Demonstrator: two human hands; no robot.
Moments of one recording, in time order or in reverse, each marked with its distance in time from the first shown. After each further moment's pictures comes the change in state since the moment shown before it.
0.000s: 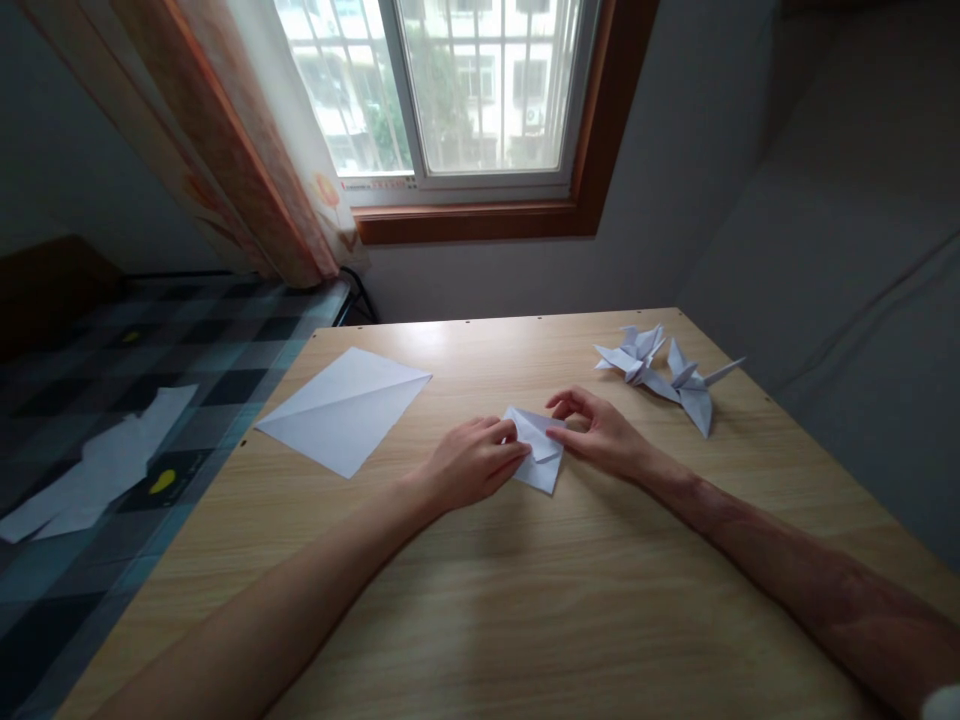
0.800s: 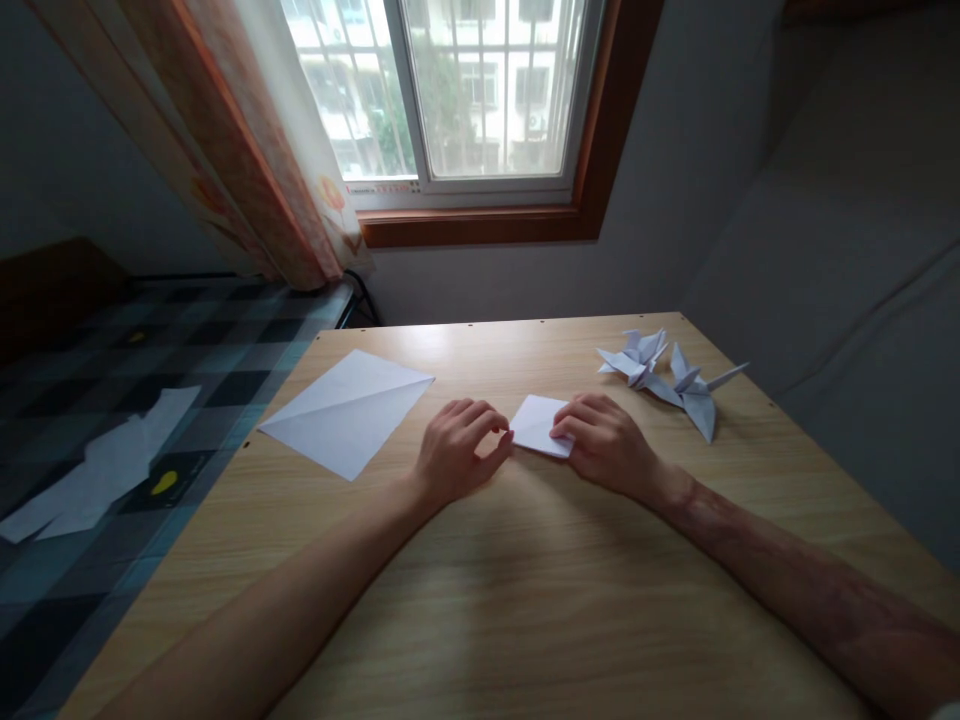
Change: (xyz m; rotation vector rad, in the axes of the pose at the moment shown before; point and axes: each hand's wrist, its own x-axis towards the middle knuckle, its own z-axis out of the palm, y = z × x) left_hand 0.000 -0.001 -0.008 -0.057 0.364 -0.224; right_hand -0.007 -0.019 -0.004 -0.553 0.052 -0.499
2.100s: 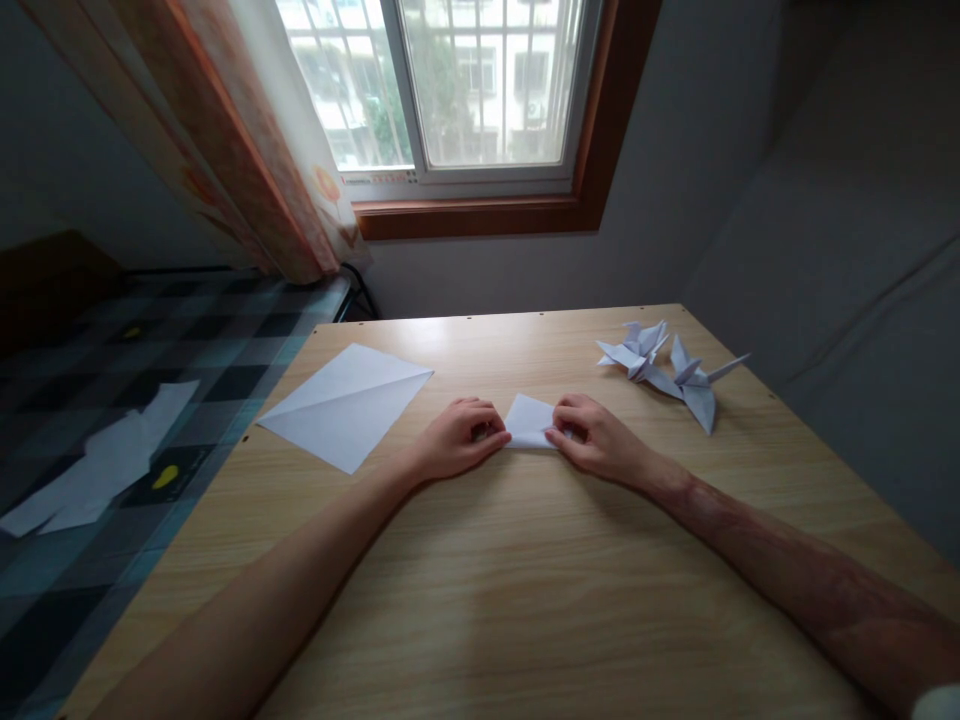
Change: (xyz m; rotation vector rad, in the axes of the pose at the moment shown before) left_hand 0.008 -0.026 -0.002 -0.389 -0.407 -0.166; right_hand 0.003 -0.001 0.008 0.246 -0.150 0.247
